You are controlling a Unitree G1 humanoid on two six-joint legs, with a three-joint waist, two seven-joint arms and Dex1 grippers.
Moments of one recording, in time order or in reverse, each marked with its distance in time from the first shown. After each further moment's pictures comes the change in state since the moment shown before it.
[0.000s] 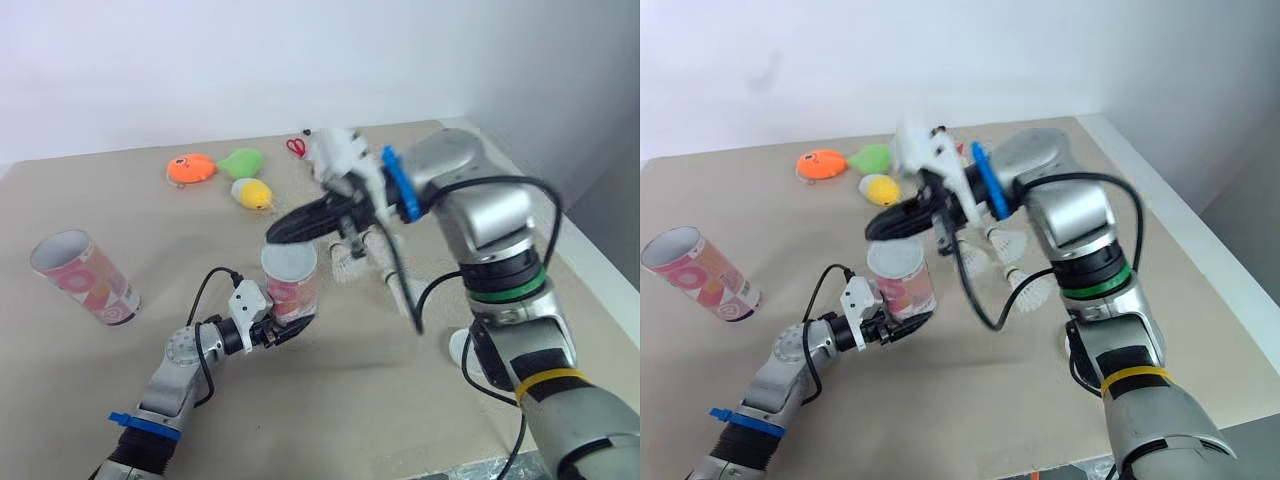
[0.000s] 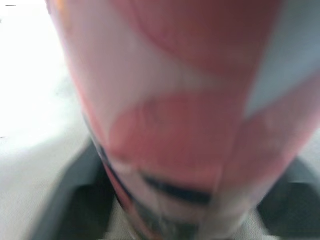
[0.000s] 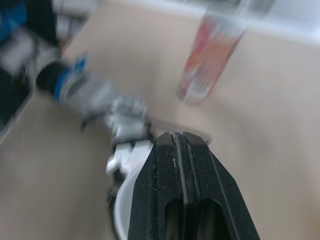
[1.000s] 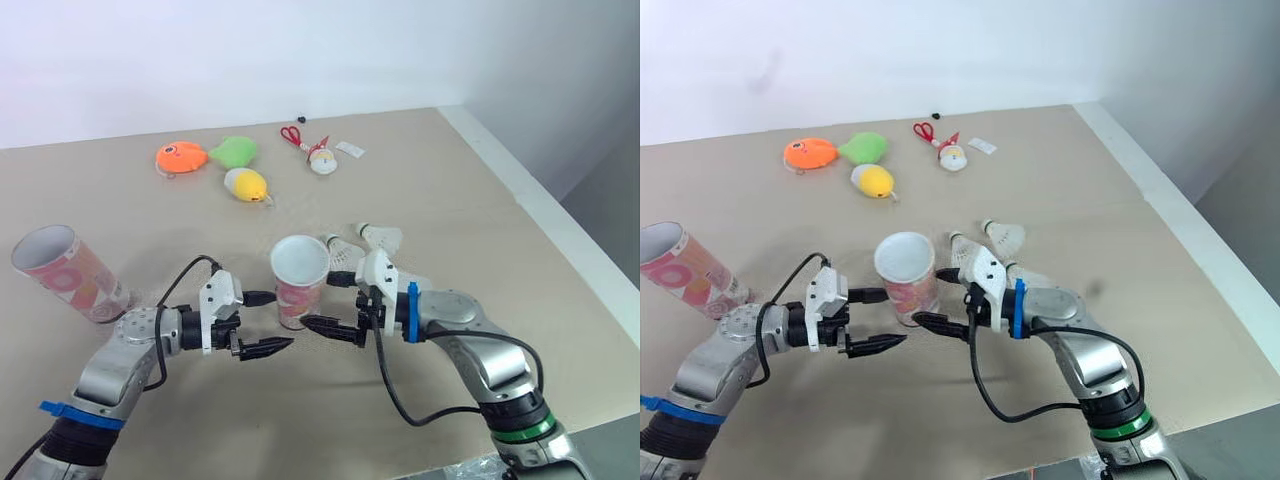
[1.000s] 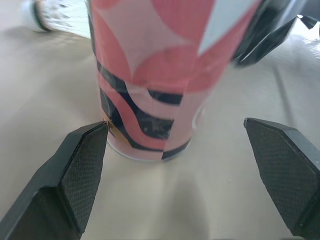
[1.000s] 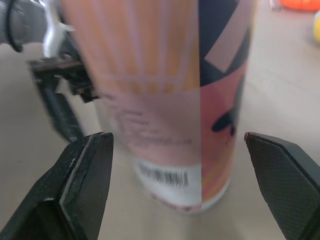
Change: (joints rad) left arm -0.024 0.271 0.047 -0.209 -0.221 0.299 -0.230; right arm 0.750 -0.028 0.073 -0.201 -0.008 -0.252 -0.457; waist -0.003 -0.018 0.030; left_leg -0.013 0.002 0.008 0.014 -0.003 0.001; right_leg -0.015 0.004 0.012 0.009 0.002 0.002
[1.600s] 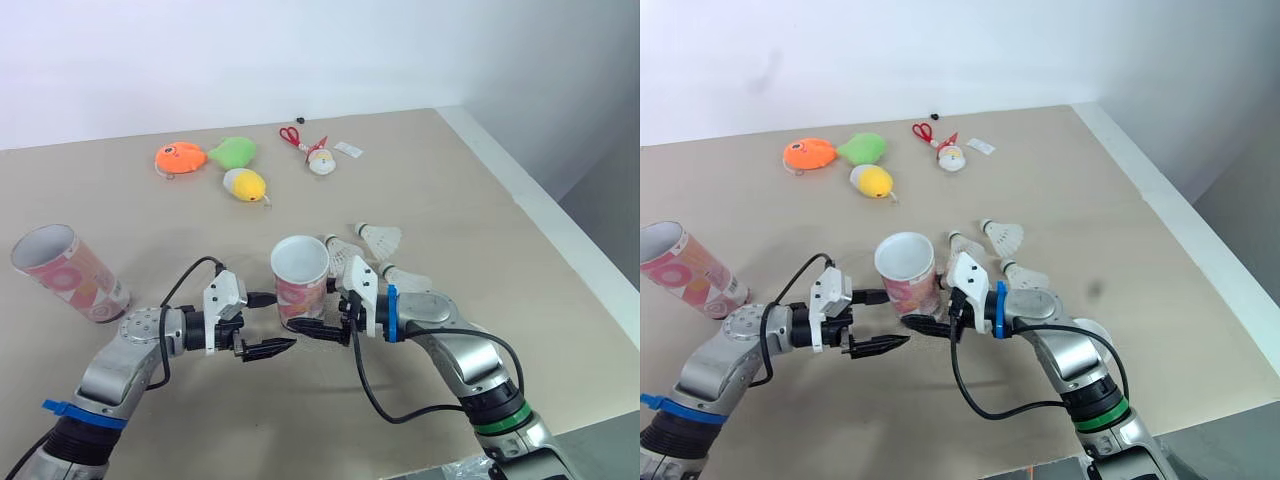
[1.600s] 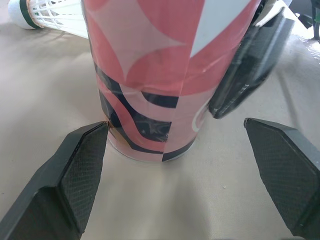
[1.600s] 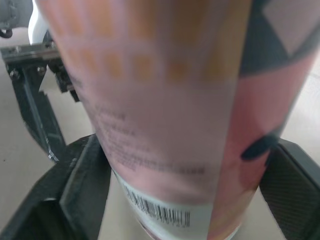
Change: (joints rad) left arm -0.010 0.005 -0.003 0.001 0.000 0.010 0.007; right arm -0.029 0.038 0.066 0.090 -0.034 -0.056 -0.003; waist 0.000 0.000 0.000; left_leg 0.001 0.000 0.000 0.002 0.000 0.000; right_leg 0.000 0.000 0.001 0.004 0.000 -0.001
